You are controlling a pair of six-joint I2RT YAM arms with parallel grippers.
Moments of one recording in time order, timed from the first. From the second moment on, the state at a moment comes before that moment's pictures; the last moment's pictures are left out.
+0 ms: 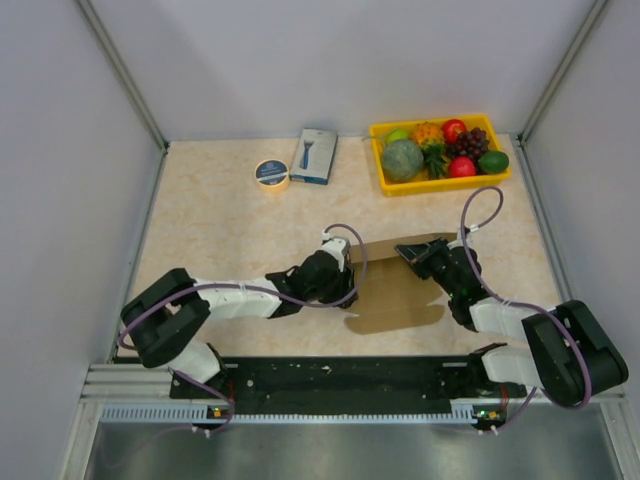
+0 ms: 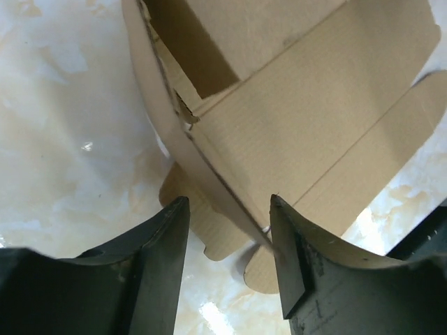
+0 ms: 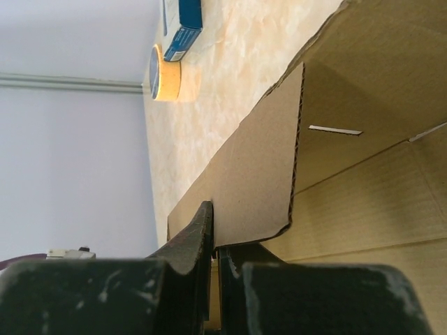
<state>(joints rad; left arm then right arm) -0.95 1.54 0.70 0.13 -0.04 -0.60 0.35 1.24 0.21 0.76 -0.09 1.23</state>
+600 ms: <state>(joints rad) -0.82 1.09 0.50 0.20 0.04 -0.49 0.35 1.25 0.21 0.75 -0.09 1.22</state>
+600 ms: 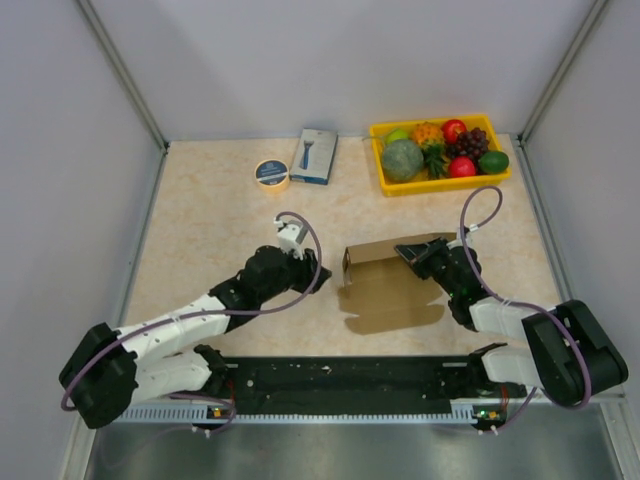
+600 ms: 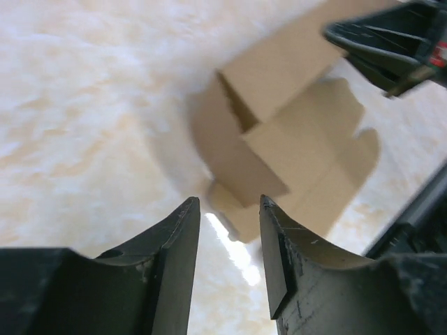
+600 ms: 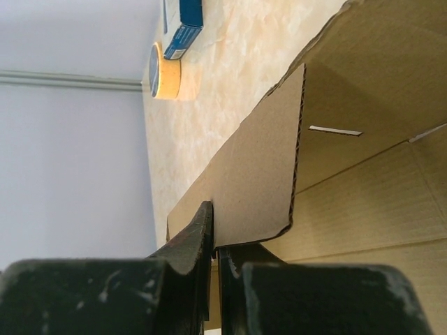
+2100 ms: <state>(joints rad) -1.01 1.60 0.66 0.52 -0.33 -0.10 0.36 1.24 0.24 0.66 -0.10 1.41</state>
